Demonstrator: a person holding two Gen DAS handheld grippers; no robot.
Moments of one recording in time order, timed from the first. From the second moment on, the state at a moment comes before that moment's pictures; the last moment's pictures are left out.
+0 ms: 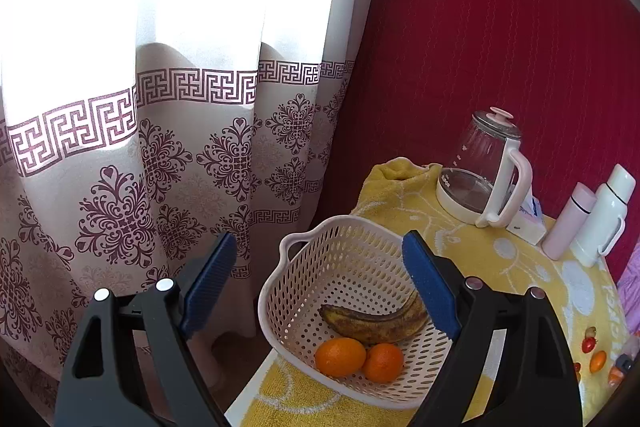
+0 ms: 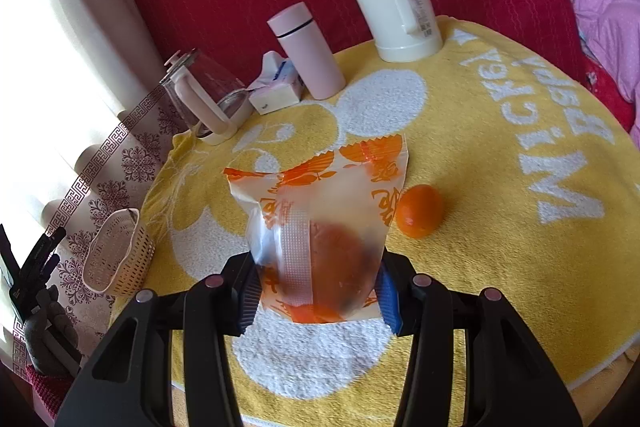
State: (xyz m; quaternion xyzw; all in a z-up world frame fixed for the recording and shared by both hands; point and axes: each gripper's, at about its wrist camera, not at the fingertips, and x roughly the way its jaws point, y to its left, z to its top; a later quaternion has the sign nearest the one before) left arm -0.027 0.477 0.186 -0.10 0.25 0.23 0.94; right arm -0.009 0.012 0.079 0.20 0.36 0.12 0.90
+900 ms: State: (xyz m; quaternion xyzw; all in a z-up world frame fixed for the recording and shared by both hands) left arm -0.052 0.518 0.214 -0.12 0.20 0.27 0.93; right arm 0.070 0.390 0.108 0.06 0.45 0.39 0.80
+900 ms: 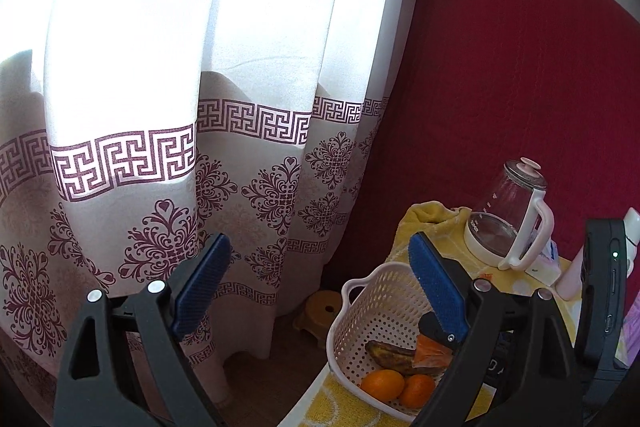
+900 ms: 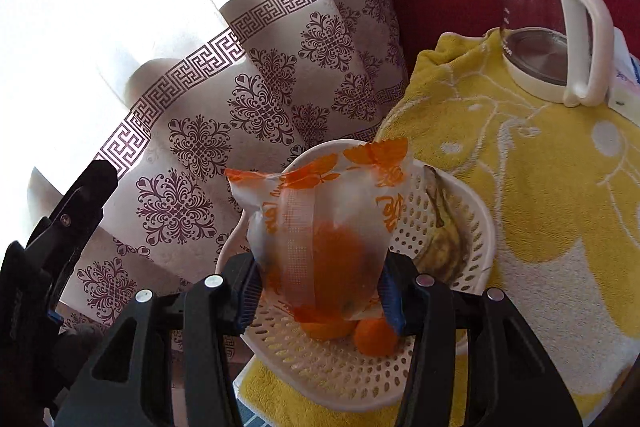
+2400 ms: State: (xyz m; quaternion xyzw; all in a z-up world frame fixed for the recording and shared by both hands) left arm -0.042 0.459 0.214 -0.07 0.21 0.21 0.95; right arm 0.012 0.173 0.080 0.12 0.39 0.21 0.89
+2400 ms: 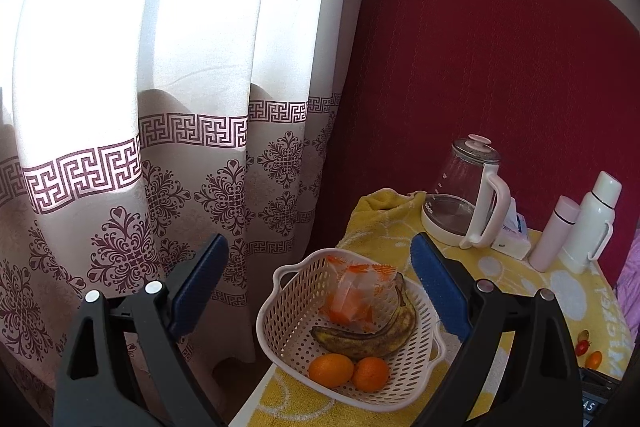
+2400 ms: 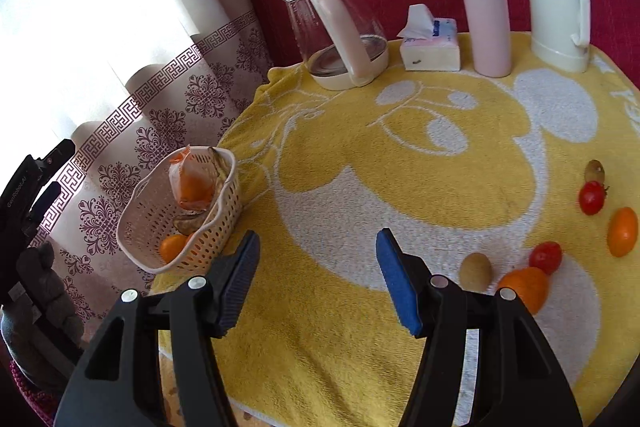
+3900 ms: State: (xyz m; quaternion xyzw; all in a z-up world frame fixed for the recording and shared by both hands) left arm 0.004 0.267 0.119 0.07 0.33 -0.01 0.94; right arm -0.017 -0.004 0.023 0.13 0.40 0.07 0.91
